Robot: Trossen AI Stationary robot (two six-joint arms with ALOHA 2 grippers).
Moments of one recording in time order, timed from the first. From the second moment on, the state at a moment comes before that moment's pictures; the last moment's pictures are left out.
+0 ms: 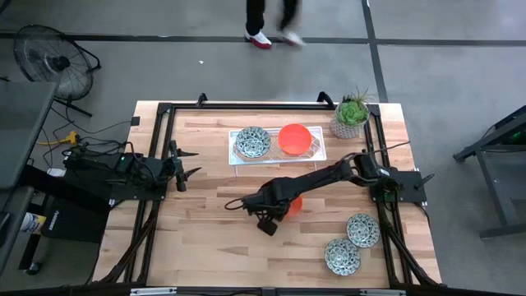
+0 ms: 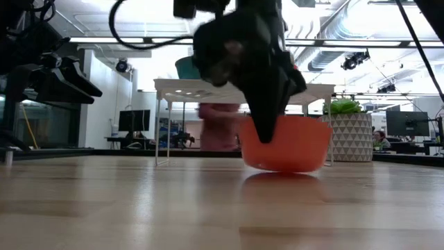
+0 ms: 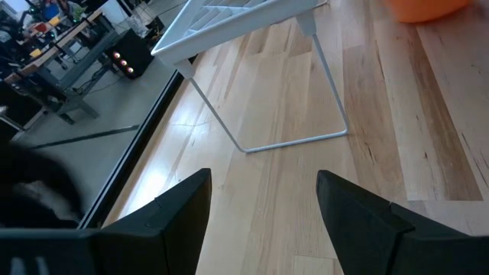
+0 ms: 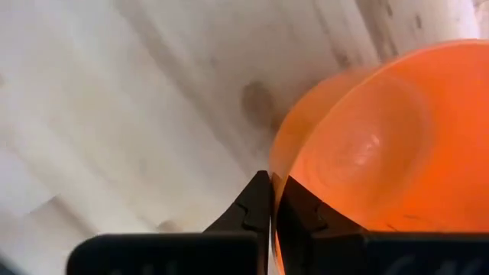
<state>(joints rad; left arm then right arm) -0.24 0.05 0.18 -0.57 -0.64 0.21 0.23 2.23 1.86 -1.15 -0.12 0.81</state>
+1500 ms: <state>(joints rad) -0.24 0.05 0.18 -0.57 -0.63 0.21 0.08 2.01 2.35 -1.57 0.11 0.63</state>
